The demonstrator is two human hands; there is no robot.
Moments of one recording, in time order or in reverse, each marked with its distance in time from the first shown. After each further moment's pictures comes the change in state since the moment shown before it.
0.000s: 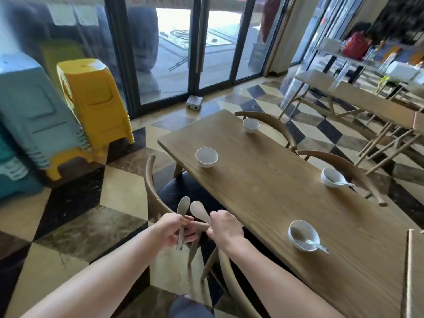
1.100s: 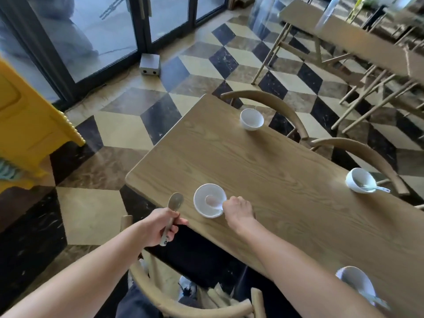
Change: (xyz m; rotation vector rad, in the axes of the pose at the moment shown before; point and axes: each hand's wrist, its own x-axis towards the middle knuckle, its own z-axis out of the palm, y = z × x) left_hand 0.295 0.270 -0.040 0.243 -0.126 -0.342; right_hand 0.366 0.041 -0.027 -0.347 -0.296 0.286
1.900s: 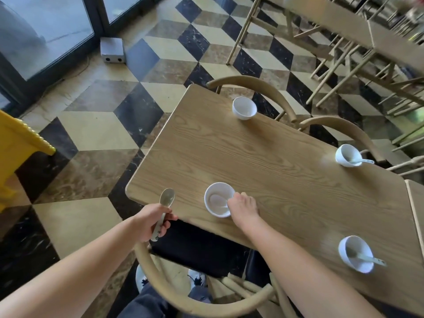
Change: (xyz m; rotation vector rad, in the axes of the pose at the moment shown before) left_hand 0.035 0.056 -0.072 0.177 -0.032 -0.067; right_hand 0.019 -0.040 -0.003 0.014 -0.032 0.147
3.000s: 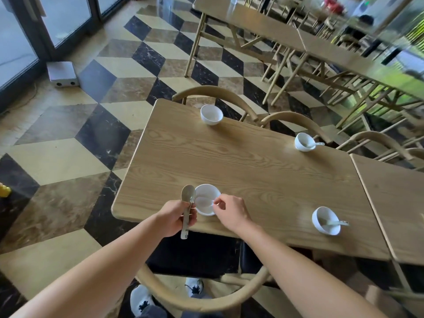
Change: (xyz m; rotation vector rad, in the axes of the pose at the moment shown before) left_hand -0.034 0.020 0.064 0.023 -0.212 0.135; right_hand -0.065 -0.027 -0.031 0.907 0.243 0.340
